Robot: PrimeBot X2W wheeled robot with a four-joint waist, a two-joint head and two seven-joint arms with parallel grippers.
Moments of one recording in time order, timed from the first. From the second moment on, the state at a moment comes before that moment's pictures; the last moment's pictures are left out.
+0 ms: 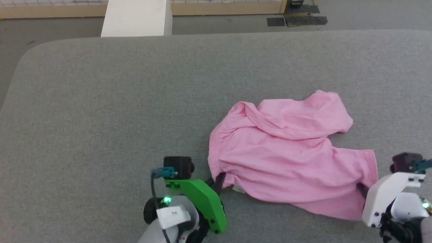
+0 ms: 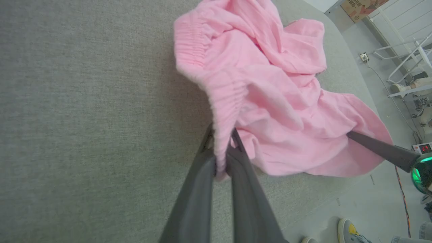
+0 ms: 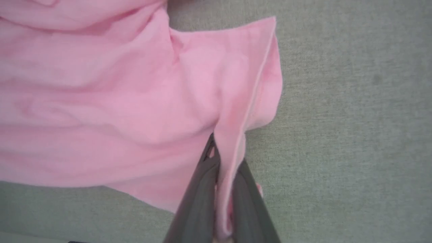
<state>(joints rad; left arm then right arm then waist) -0.15 0.06 -0.47 0.07 -0.60 0.13 0.32 -0.06 -0.09 -0.22 0.09 0.25 0.13 0.72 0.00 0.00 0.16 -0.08</state>
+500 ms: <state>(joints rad) -0.49 0.15 -0.32 -0.05 -0.69 0.04 0.40 -0.34 -0.18 -0.24 -0.12 0.61 0.13 0.95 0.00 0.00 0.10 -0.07</state>
